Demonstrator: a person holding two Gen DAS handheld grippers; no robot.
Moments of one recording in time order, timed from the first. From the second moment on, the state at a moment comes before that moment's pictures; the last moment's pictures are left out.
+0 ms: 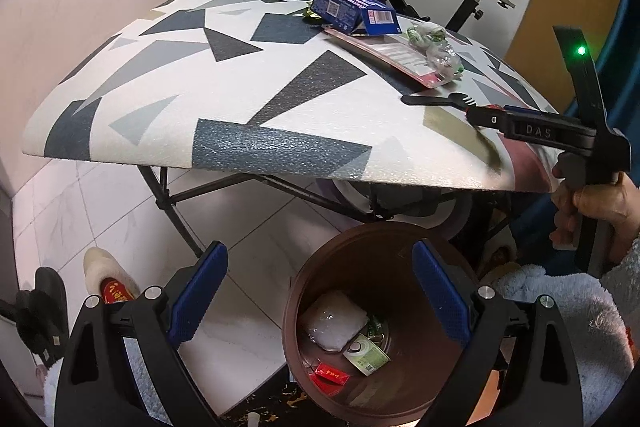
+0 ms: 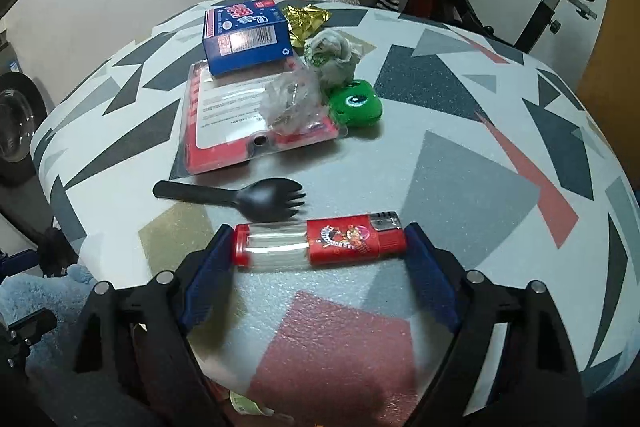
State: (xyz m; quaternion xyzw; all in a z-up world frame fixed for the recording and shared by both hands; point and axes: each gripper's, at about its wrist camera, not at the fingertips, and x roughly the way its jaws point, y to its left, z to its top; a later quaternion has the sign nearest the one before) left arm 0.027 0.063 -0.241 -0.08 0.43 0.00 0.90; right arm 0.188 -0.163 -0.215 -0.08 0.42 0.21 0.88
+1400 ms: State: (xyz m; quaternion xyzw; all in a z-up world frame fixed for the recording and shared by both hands) left arm 0.364 0.043 -0.207 0.22 0.44 -0.20 0.85; right arm 0.204 -0.244 -0.177 0.03 0.37 0.19 0.91
